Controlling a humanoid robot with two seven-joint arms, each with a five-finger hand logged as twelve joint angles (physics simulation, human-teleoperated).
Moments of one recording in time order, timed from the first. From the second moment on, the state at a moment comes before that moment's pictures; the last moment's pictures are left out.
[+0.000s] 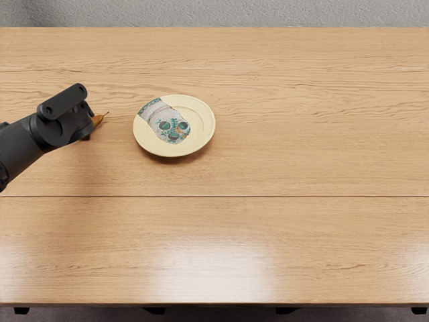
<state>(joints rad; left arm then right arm) -1.21 0.10 0.02 -0.33 0.89 -0.02 0.60 0.09 0.00 0.15 0.12 0.12 0.03 -0.44</state>
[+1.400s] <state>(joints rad) -1.23 0.11 0.01 -0.34 0.80 -0.13 0.61 0.09 0.00 0.15 0.12 0.12 0.03 -0.44</state>
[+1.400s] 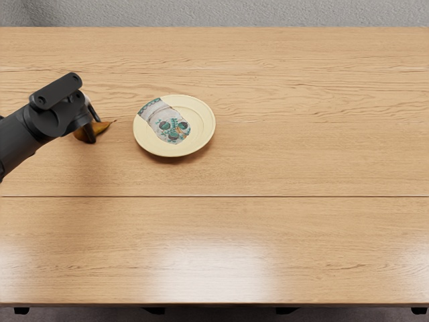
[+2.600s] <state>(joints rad) -1.45 0.16 0.00 -0.34 0.55 -0.40 0.61 0.10 0.00 0.15 0.12 0.11 0.03 -0.44</state>
